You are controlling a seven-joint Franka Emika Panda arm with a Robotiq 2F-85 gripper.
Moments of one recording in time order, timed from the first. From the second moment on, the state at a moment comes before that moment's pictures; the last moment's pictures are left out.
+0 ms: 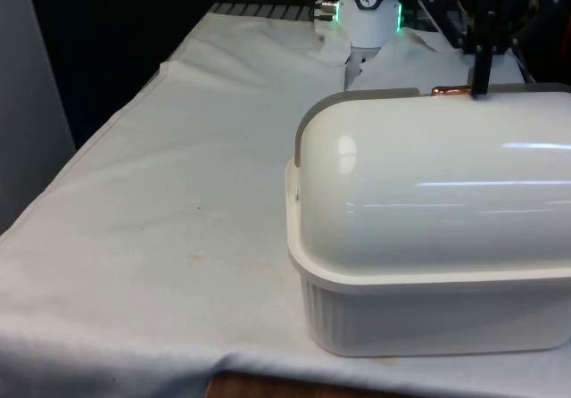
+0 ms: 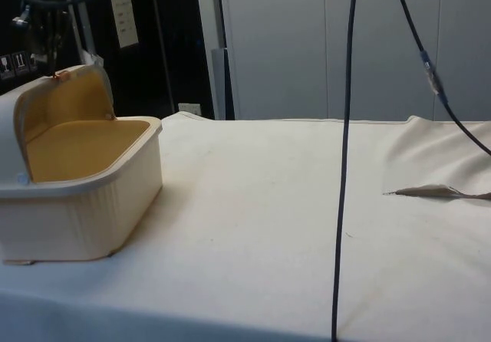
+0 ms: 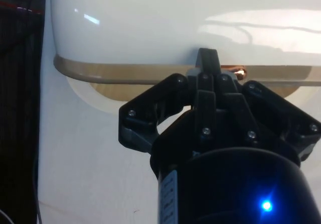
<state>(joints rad) 0.23 0.65 -0.09 -1.19 0.01 2.08 0.04</state>
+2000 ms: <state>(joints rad) 0.24 0.54 -0.09 -1.45 0.00 1.99 0.03</state>
